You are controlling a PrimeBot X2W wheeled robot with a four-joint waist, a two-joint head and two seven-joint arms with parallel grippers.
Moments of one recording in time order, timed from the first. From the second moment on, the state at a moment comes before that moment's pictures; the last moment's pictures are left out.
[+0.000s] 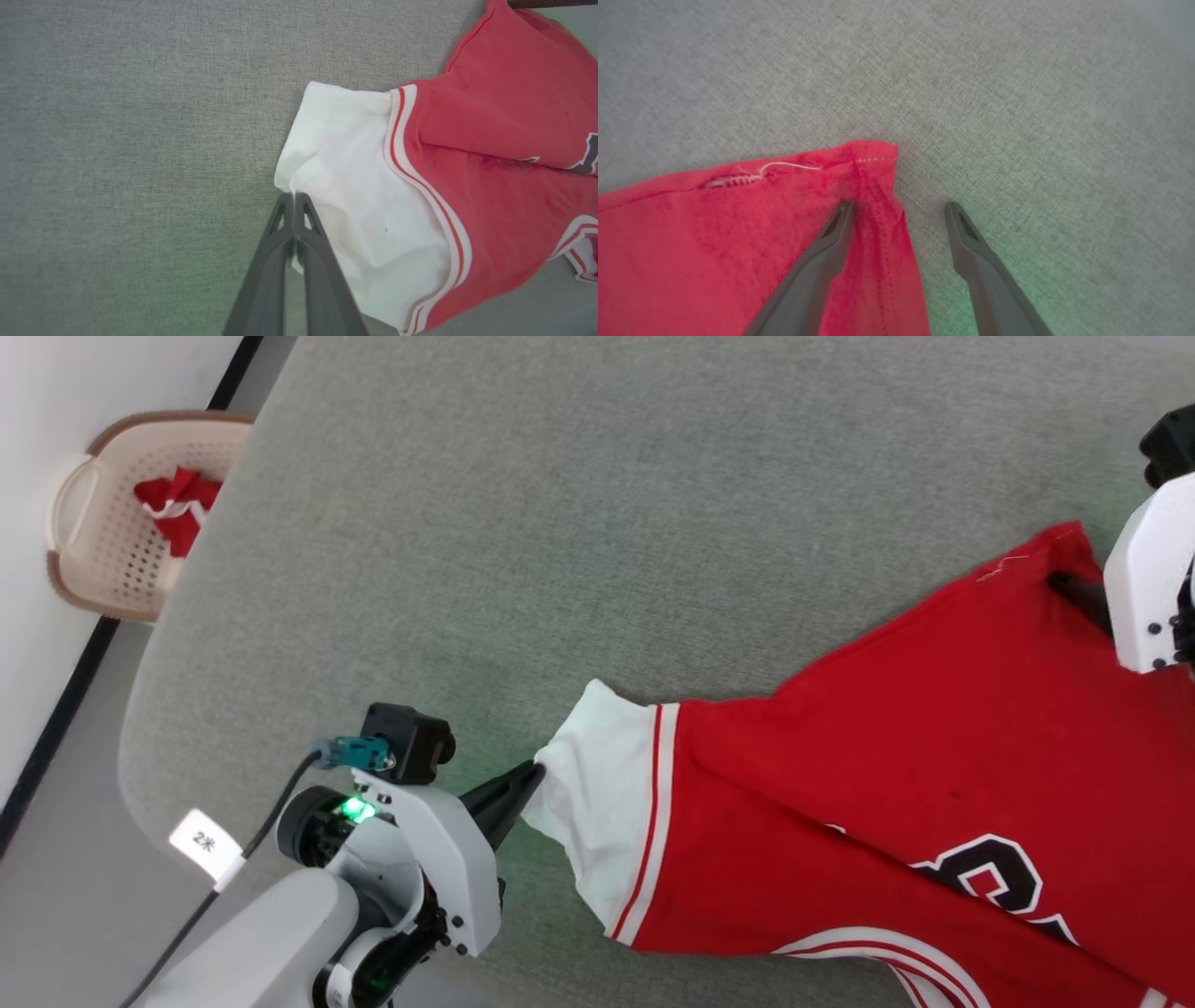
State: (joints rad) left arm -0.50 0.56 -0.77 0.09 -0.94 0.06 0.21; right arm -1.02 -0.63 0.75 0.67 0.79 0.13 0.64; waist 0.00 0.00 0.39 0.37
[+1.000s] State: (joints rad) left arm -0.88 0.76 -0.69 0.07 -0.87 0.06 0.47; right arm -1.20 -0.64 0.87 0.70 0.86 0.13 0.35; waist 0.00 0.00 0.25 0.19
